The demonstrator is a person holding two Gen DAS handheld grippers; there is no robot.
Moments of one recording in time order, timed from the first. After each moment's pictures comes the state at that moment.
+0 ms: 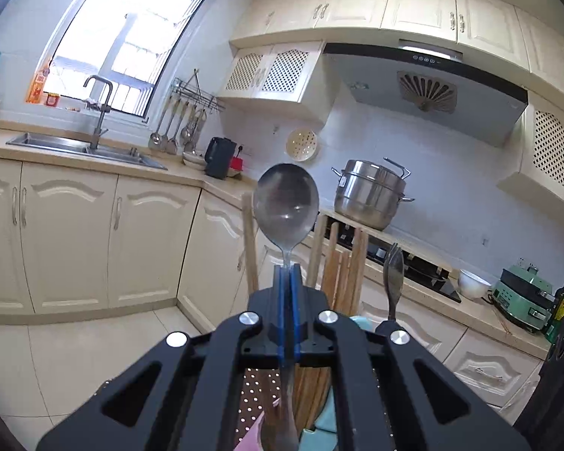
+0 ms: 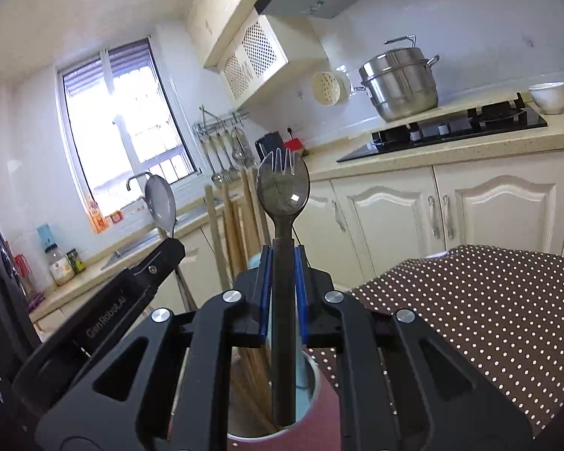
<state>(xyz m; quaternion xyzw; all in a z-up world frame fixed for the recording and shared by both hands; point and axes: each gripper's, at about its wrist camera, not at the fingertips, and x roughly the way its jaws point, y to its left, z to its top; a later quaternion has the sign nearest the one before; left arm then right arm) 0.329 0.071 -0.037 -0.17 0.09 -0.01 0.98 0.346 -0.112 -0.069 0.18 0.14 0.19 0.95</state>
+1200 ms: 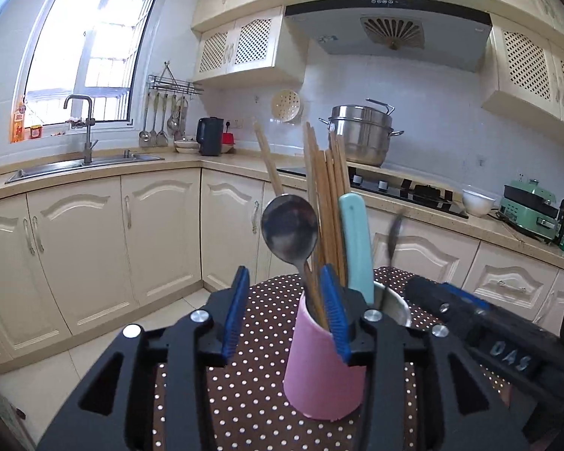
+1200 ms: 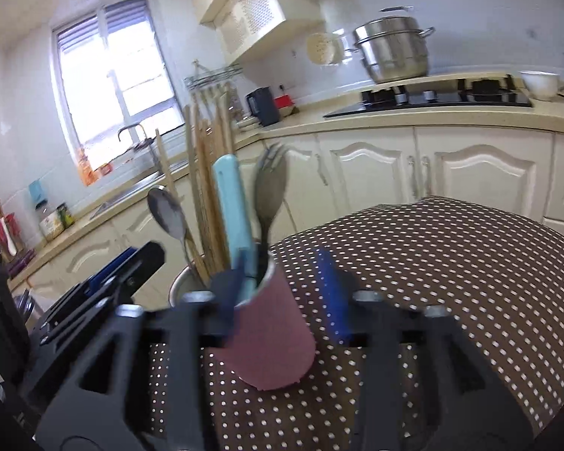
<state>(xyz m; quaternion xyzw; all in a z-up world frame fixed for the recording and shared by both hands) 0.271 0.074 -0.076 -0.05 0.15 -0.02 0.99 0.304 -0.131 -0.100 0.14 0.21 0.18 0.95</state>
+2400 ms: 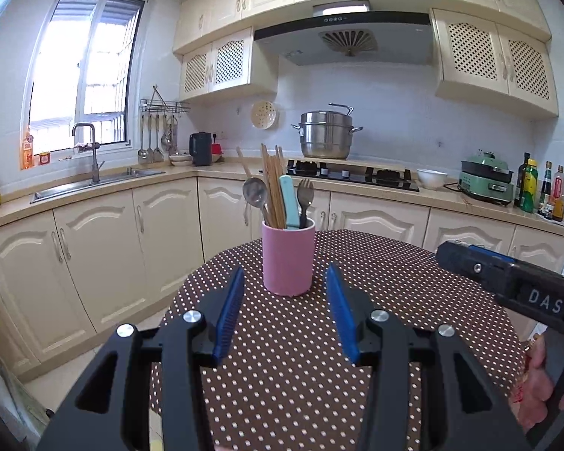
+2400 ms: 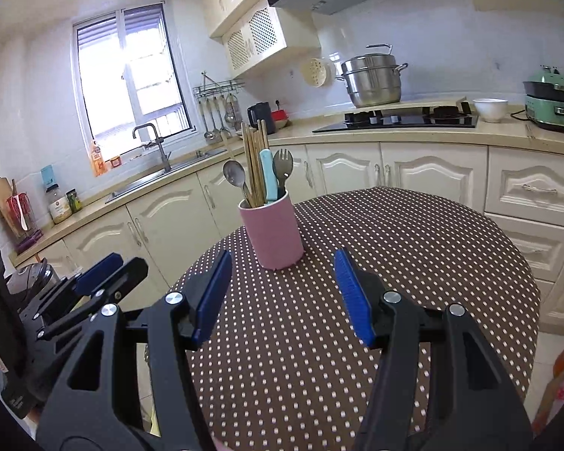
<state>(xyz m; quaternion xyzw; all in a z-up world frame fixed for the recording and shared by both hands) 0.044 0.048 -0.059 0.00 0.15 -0.05 0.99 0.088 -0.170 -0.068 0.10 0.19 0.15 0.96</state>
